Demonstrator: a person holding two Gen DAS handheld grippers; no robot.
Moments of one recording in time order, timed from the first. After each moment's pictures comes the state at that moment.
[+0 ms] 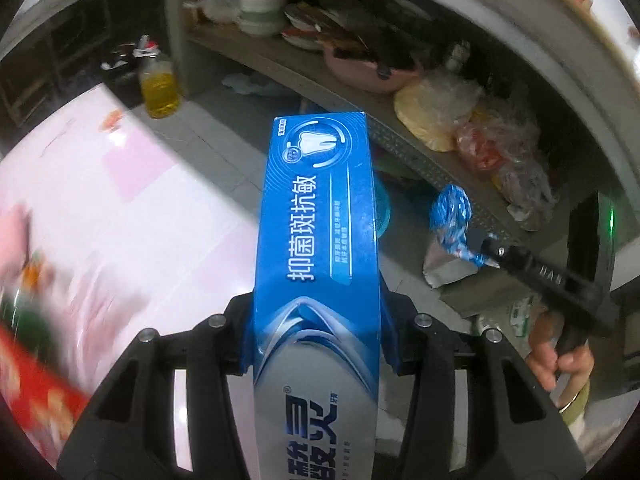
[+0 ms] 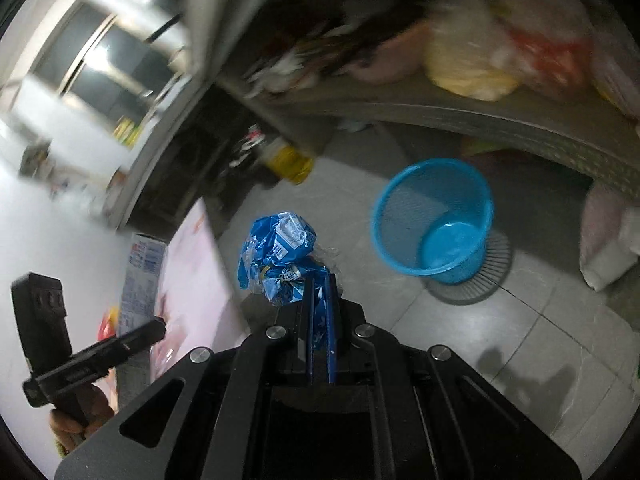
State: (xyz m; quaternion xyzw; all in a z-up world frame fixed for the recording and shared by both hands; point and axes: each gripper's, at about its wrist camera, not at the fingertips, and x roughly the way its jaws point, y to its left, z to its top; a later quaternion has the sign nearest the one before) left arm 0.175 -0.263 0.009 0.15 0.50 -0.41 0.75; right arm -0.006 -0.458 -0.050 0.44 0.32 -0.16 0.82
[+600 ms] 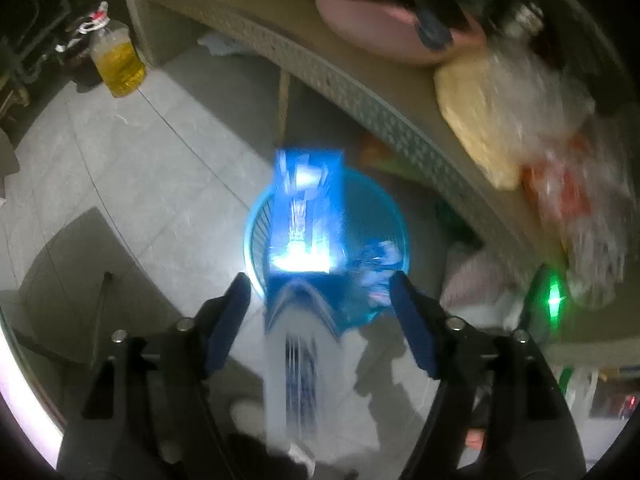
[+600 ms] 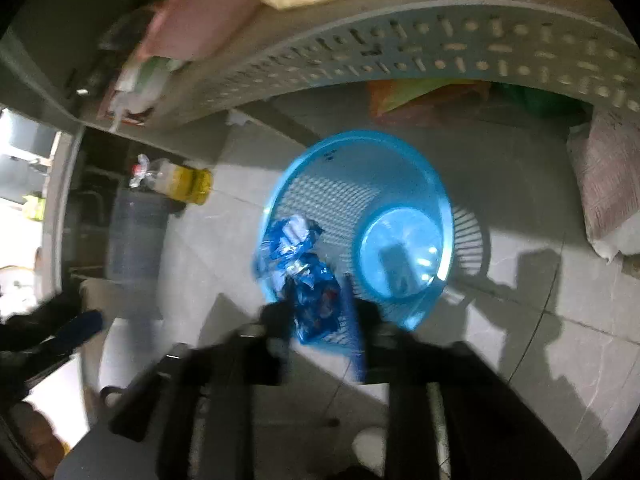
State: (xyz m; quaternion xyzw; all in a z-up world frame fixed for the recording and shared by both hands) left arm 0.278 -0.472 -0.098 0.16 0.57 -0.37 0.72; right arm 0.090 -0.587 -0.232 0.53 0.37 -0.27 0.71
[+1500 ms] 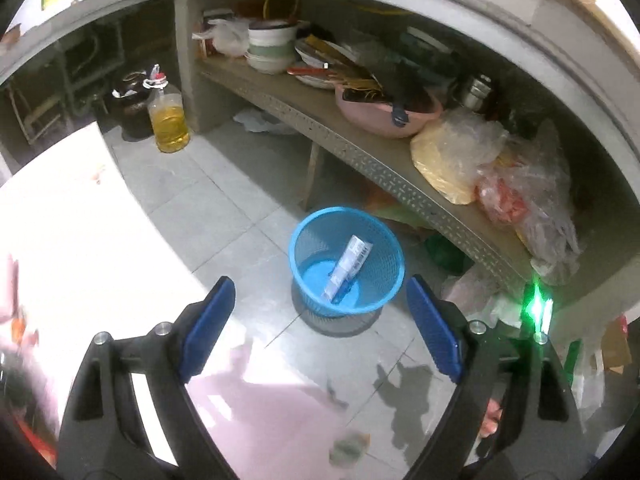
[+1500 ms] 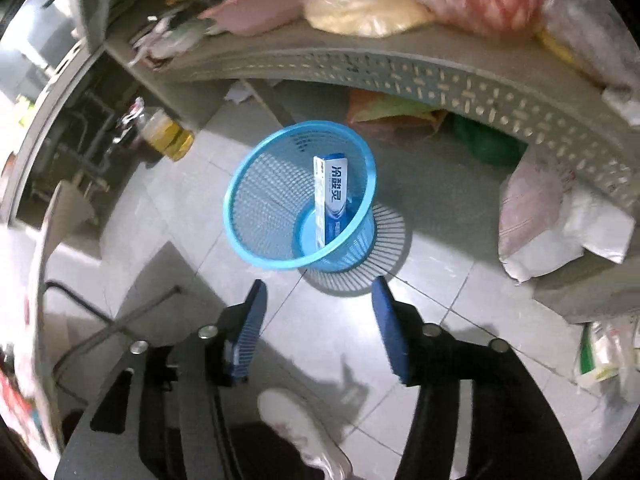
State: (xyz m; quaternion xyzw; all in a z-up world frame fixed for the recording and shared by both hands) left arm 0.190 -0.296 0.012 0.11 0.44 -0.39 0.80; right arm 0.001 -0.500 -0.152 0.37 0.44 -0.29 0.77
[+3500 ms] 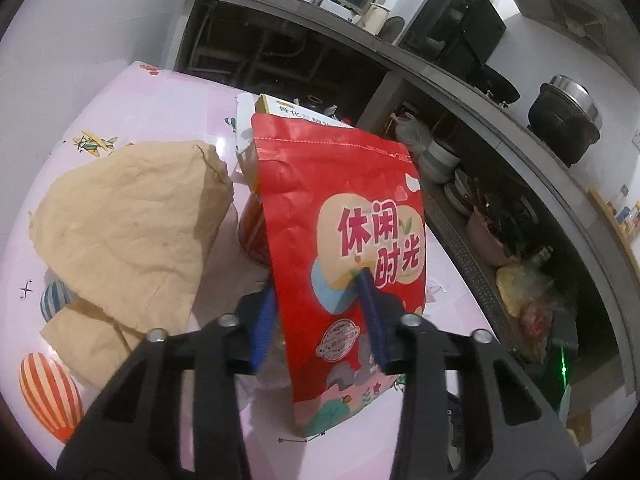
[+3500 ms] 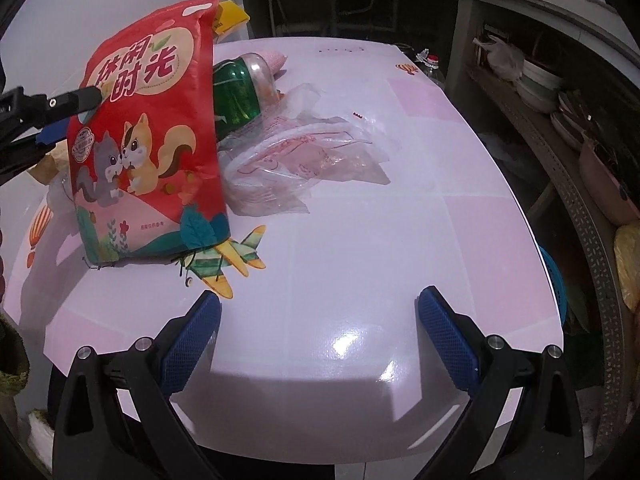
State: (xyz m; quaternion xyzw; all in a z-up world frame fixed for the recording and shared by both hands) left arm 0.203 0.103 0.000 -0.15 0.38 -0.22 0.89; right arm 0.131 -0.144 -0.052 0.00 0.49 0.03 0.87
